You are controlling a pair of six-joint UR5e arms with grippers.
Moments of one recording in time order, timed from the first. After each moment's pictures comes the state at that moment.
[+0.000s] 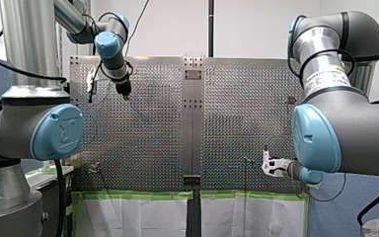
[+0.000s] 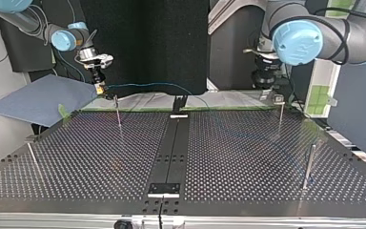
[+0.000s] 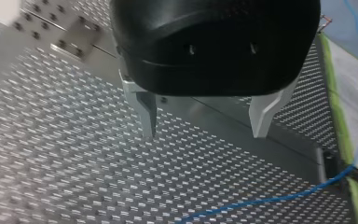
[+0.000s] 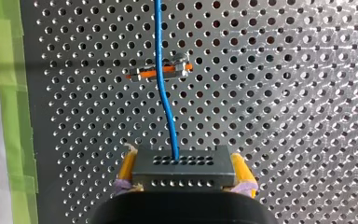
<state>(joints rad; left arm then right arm) -0.17 -1.46 -1.90 -3.43 -1.74 -1.82 1.61 -0.73 1.88 -1.06 1.01 1.57</state>
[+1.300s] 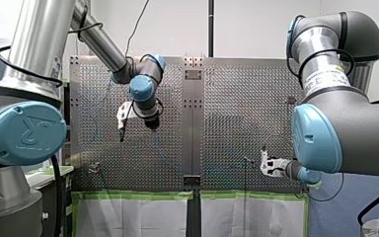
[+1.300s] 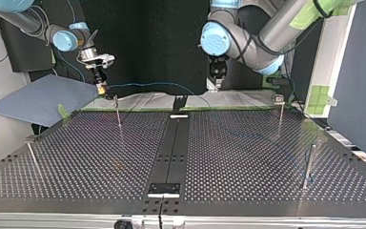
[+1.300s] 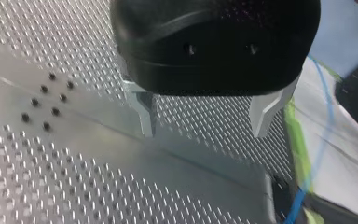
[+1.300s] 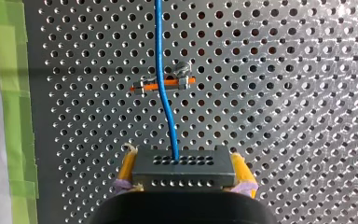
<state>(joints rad) -0.51 -1.79 -1.92 -3.09 -1.99 -1.94 1.62 -0.73 1.87 -1.05 1.01 1.56</state>
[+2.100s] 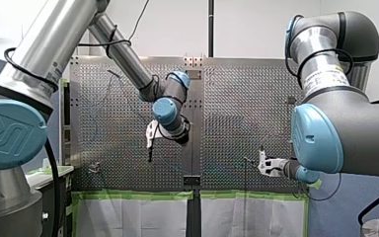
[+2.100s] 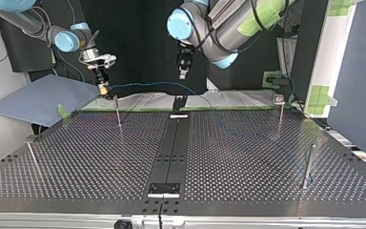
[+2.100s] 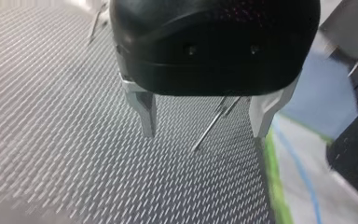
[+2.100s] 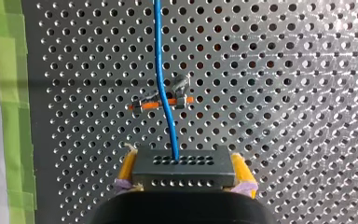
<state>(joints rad) -0.72 -2.00 -1.86 -2.88 -1.99 -1.93 1.64 -0.73 1.87 -1.05 1.01 1.56</state>
